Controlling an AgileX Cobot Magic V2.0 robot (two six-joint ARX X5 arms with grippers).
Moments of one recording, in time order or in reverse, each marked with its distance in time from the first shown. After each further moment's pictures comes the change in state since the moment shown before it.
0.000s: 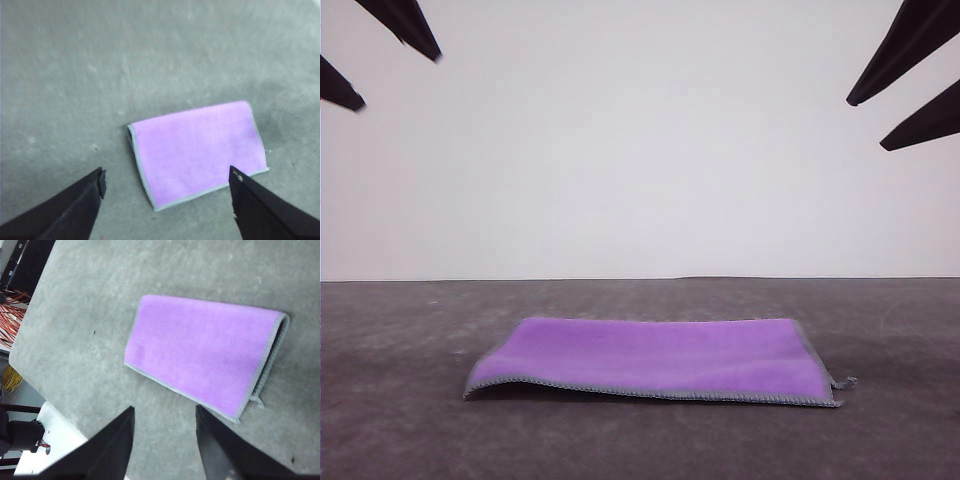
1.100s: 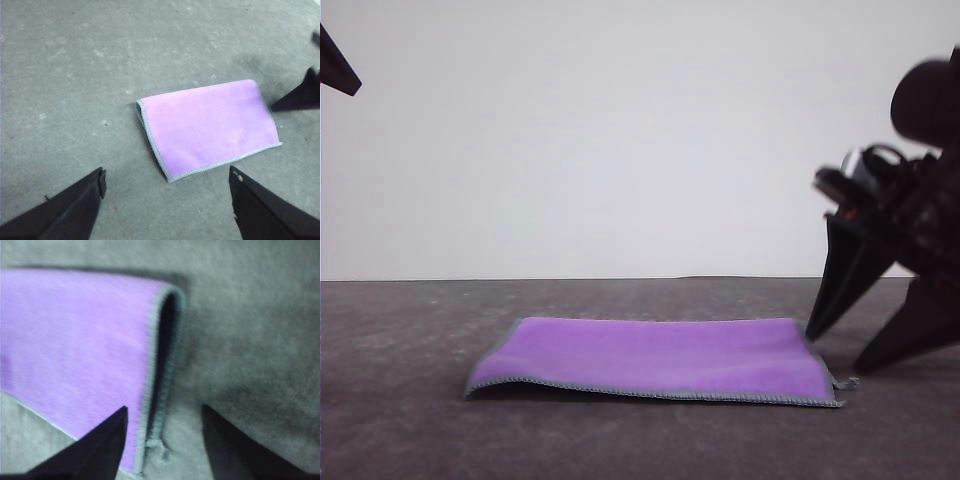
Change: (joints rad) left_arx 0.000 -0.279 -0.235 0.015 -0.006 0.044; right_arx -0.004 0.644 0.003 0.306 0.071 -0.009
